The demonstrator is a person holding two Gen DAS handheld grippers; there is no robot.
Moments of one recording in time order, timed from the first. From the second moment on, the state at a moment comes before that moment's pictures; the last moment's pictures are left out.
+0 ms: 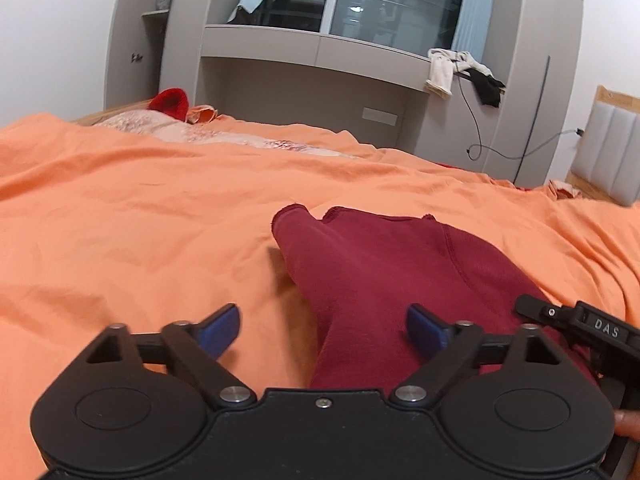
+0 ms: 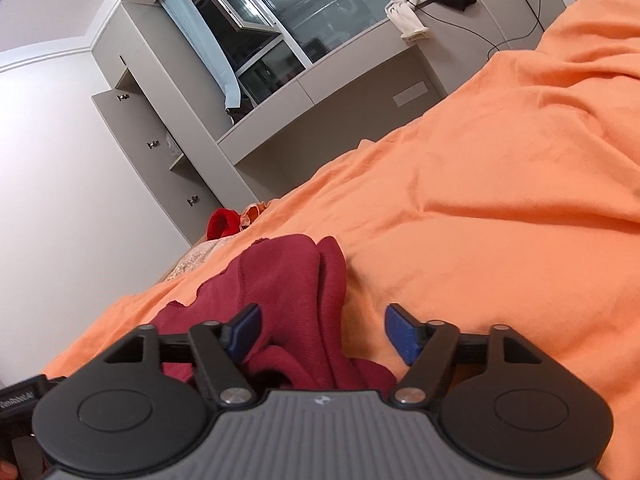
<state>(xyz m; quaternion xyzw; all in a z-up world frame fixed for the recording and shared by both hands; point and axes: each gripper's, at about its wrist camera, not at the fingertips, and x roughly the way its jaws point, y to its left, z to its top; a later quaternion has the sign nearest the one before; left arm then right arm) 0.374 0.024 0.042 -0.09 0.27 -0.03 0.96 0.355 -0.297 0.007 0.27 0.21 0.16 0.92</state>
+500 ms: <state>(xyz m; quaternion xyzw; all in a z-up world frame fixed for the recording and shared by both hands) 0.320 0.022 0.079 -0.10 0.20 -0.03 0.97 0.284 -0.301 0.075 0.20 0.16 0.16 0.95</state>
